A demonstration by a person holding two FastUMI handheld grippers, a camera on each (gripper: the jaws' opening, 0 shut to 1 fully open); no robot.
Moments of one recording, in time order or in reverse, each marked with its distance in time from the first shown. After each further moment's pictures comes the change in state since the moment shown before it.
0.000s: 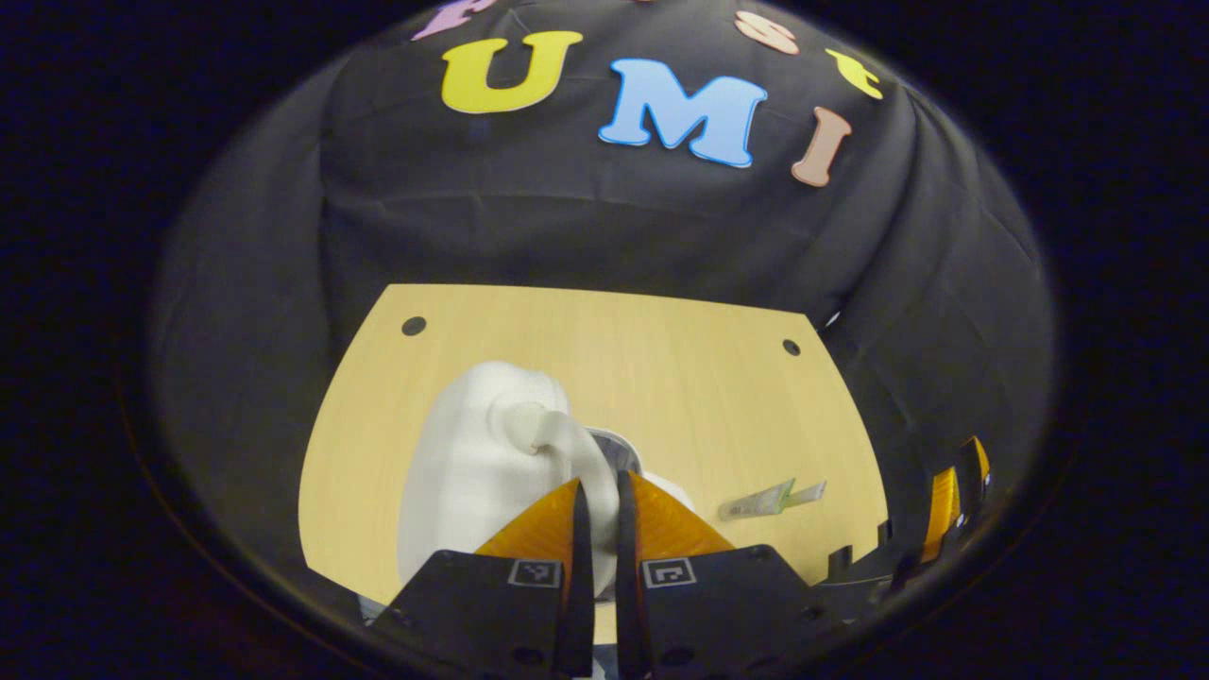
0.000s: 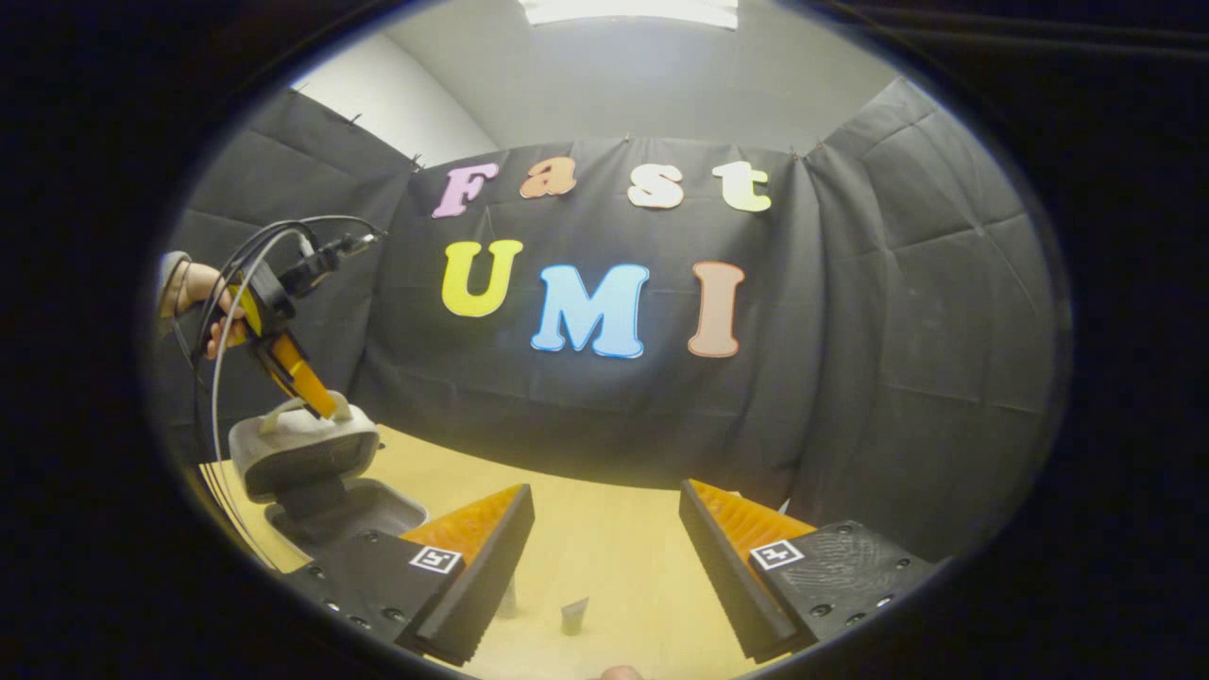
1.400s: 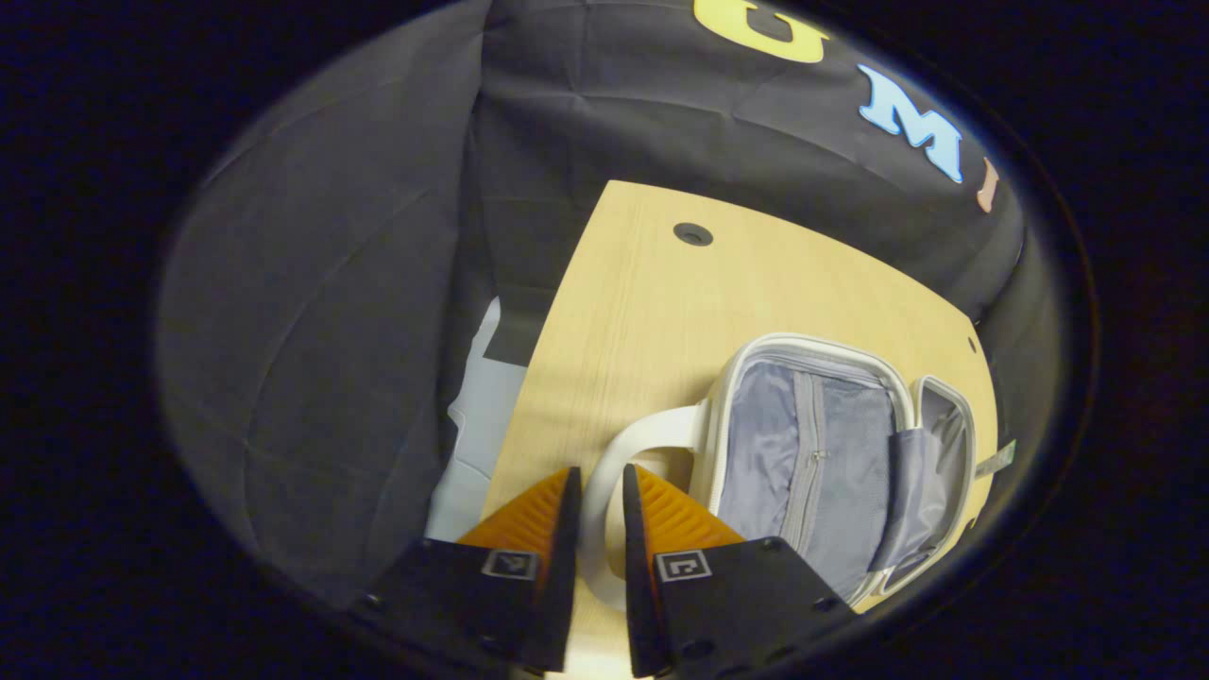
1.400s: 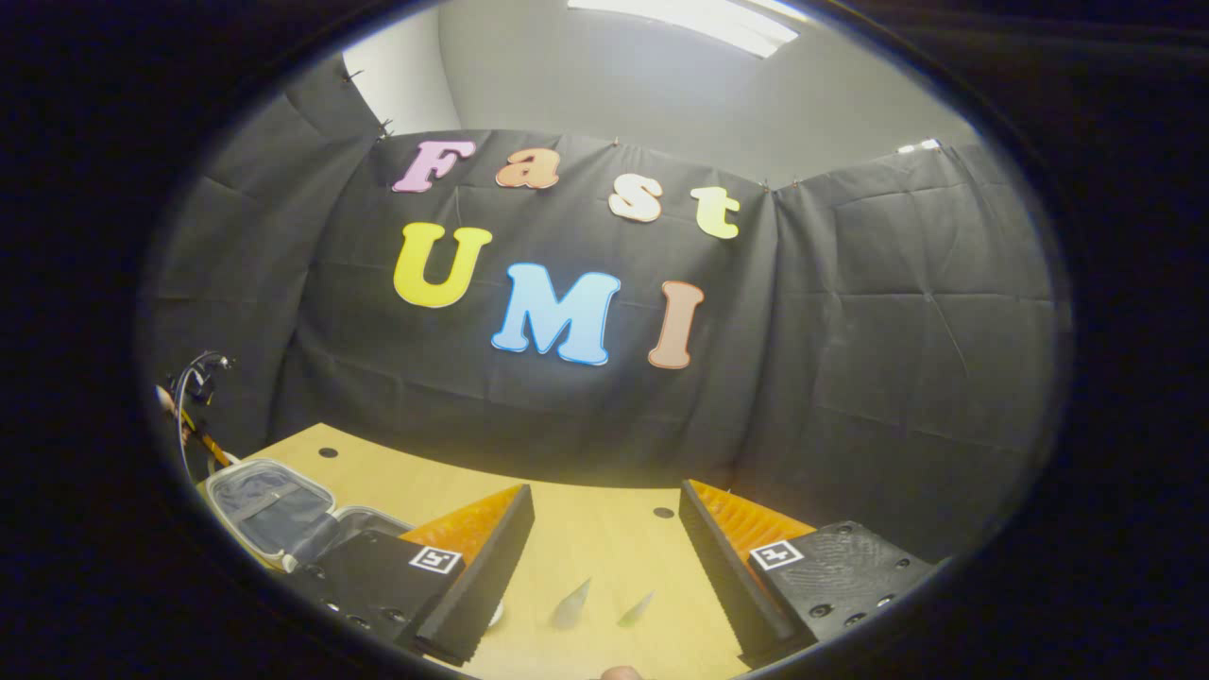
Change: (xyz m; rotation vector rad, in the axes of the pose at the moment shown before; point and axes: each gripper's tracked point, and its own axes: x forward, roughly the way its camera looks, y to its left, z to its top) left arm 0.146 0.512 -0.112 -0.122 0.107 0.263; right arm -0.016 0.114 0.042 -0.067 0.072 -0.298
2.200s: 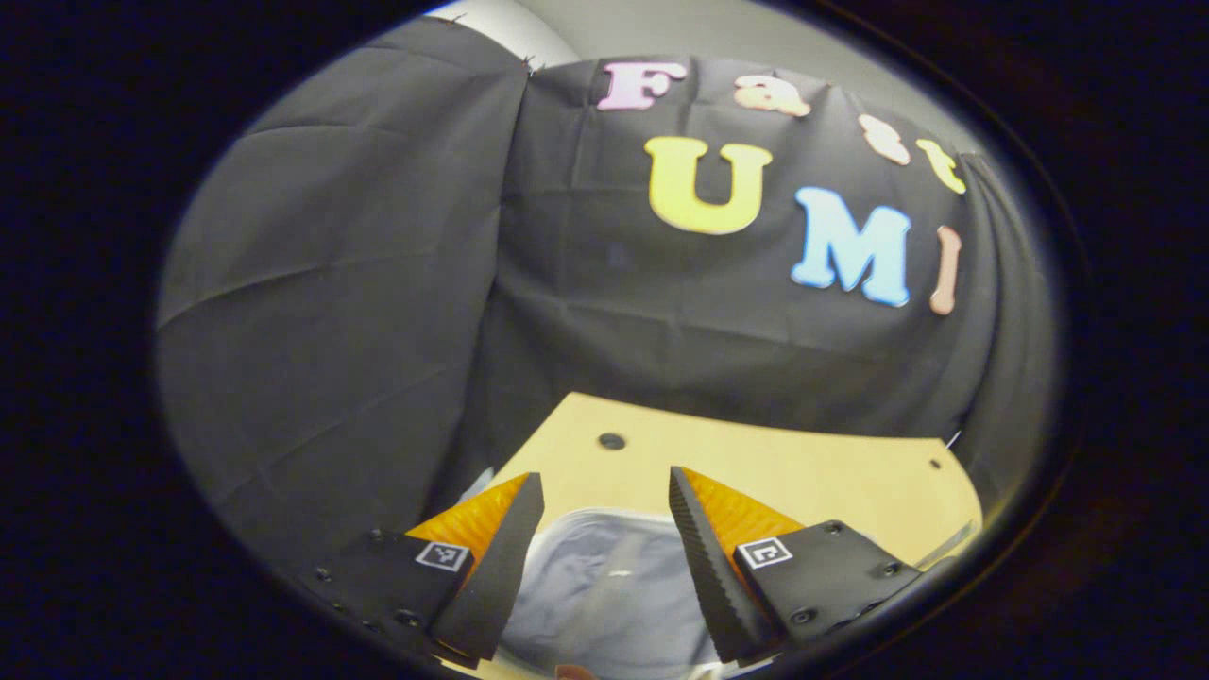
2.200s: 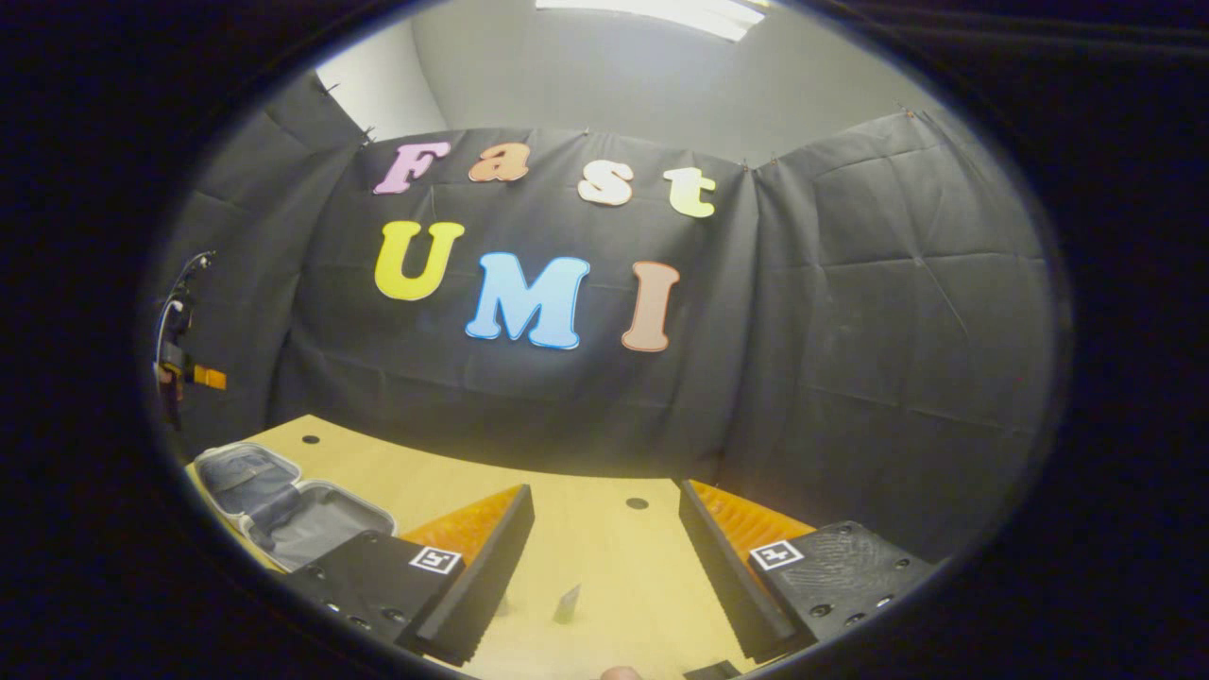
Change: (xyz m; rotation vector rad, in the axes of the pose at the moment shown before) left arm -0.213 -0.224 0.075 -0.054 -0.734 -0.071; right arm 0.027 -0.108 -0.049 0.027 0.012 0.038
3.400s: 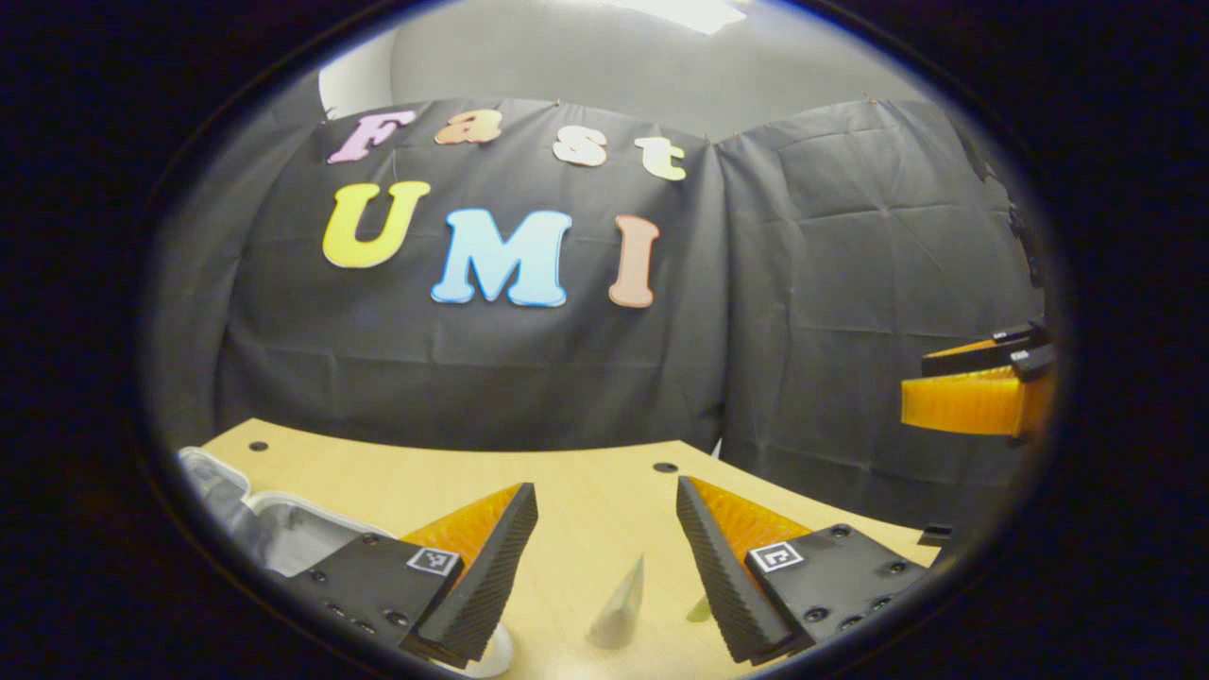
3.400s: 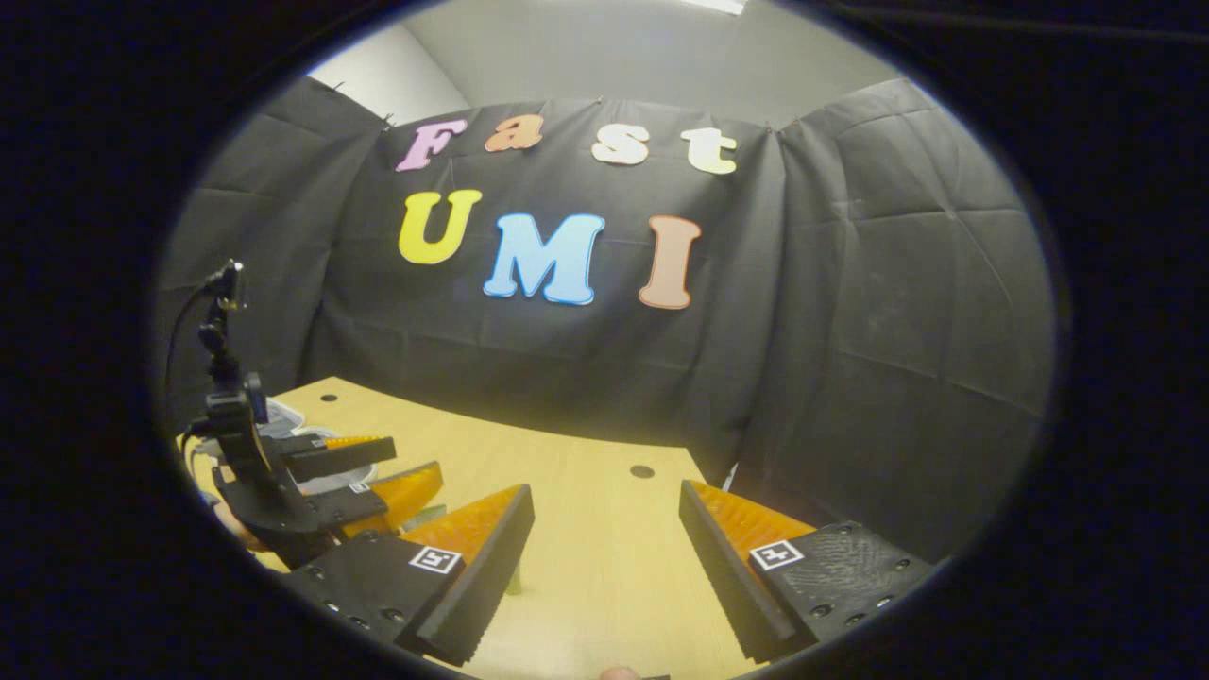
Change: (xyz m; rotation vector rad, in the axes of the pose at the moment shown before) left arm -0.088 -0.521 -0.238 0.129 -0.101 -0.630; right arm 0.028 -0.051 -0.074 -0.008 0.098 0.164
